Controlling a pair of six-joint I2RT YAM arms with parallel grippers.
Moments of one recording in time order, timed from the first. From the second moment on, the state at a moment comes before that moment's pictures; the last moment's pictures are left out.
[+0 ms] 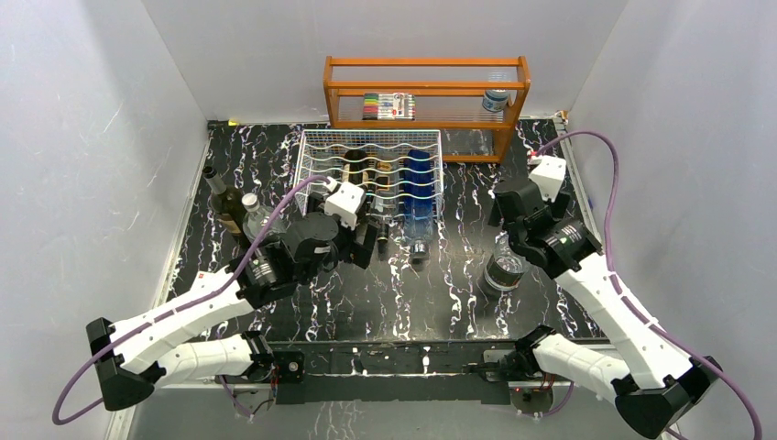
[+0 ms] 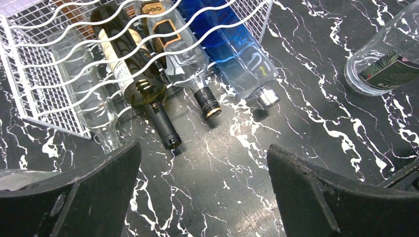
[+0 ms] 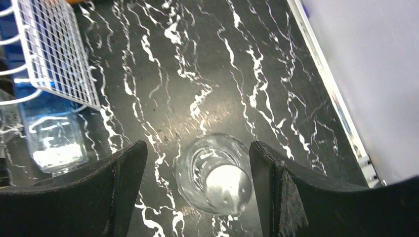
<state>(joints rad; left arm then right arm) -1.02 0.98 0.97 -0.44 -0.47 -0.16 0.59 0.97 1.11 -0.89 0.73 0.53</state>
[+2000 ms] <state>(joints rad) -0.81 1.24 0.74 -0.19 -0.01 -0.60 0.58 0.65 0.58 -0.37 -0.16 0.70</state>
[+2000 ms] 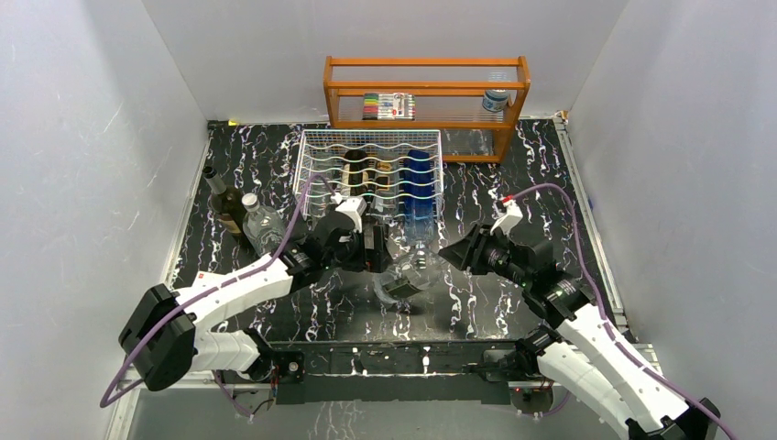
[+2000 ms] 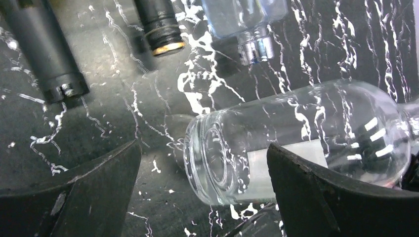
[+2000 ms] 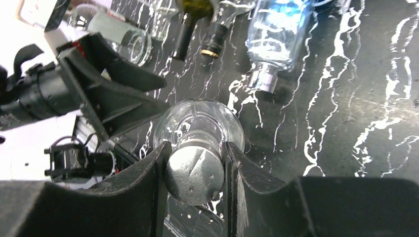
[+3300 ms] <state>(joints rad) -0.79 1.06 0.59 -0.25 -0.15 -0.73 0.65 0.85 0.32 -0.13 -0.57 0.45</state>
